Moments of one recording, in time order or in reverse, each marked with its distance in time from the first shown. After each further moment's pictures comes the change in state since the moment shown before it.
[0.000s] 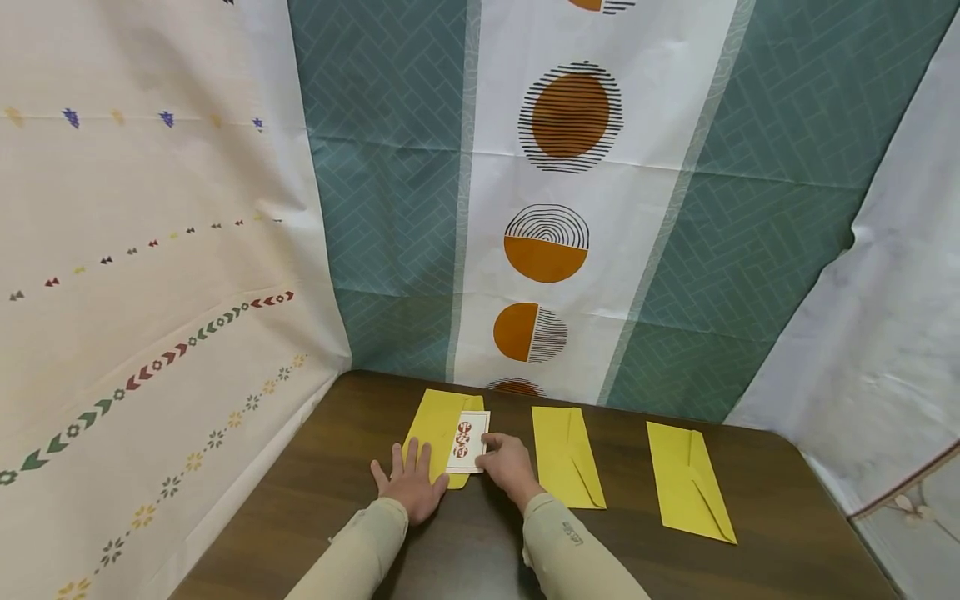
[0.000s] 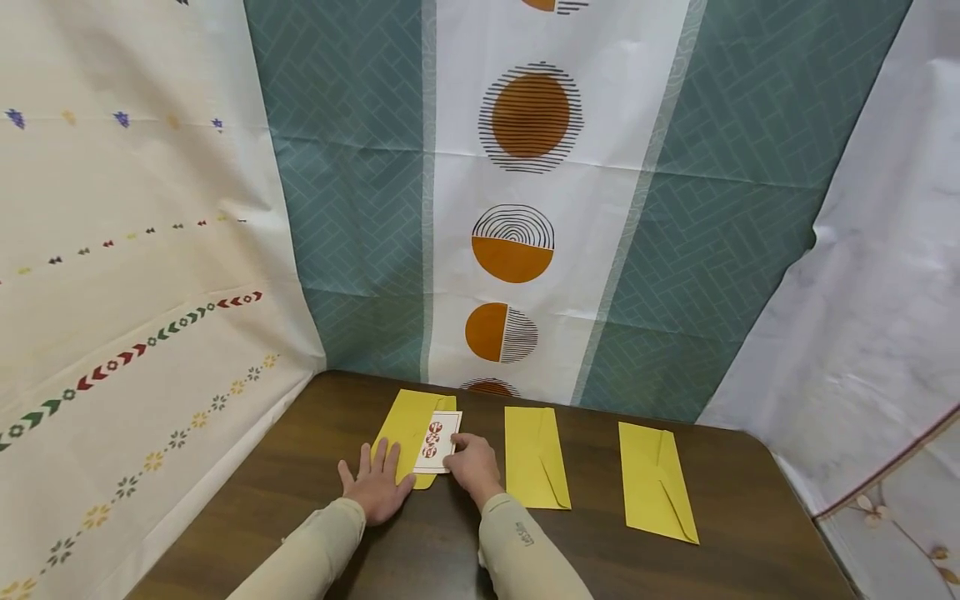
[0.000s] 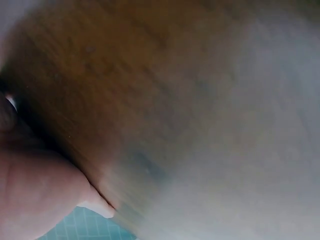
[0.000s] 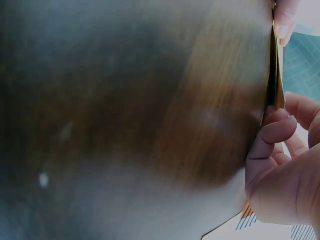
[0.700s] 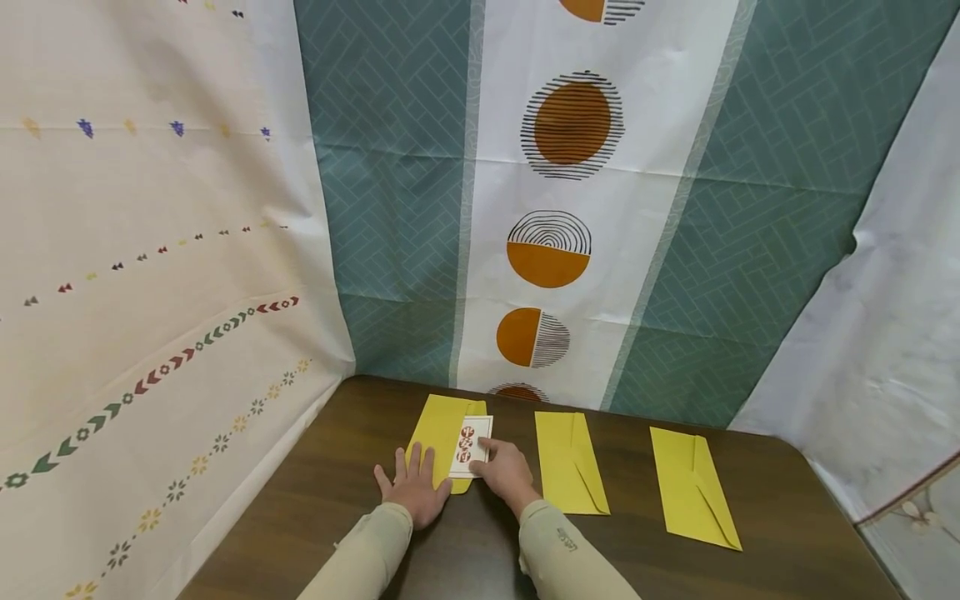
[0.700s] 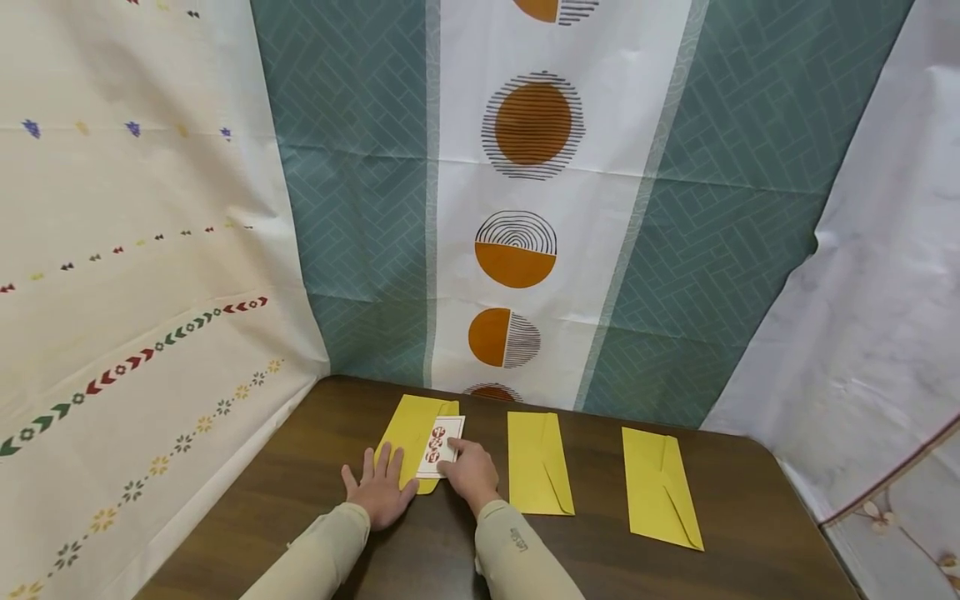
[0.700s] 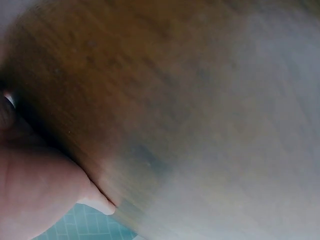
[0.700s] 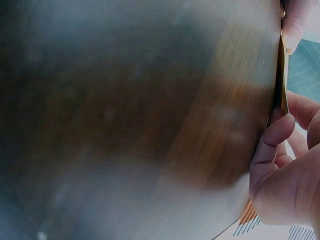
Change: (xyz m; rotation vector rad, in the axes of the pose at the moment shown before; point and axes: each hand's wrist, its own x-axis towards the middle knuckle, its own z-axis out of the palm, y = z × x) left_hand -0.004 0.003 -0.003 0.008 0.002 -0.013; right_hand 0.001 0.000 0.008 -0.157 -0.007 -0.031
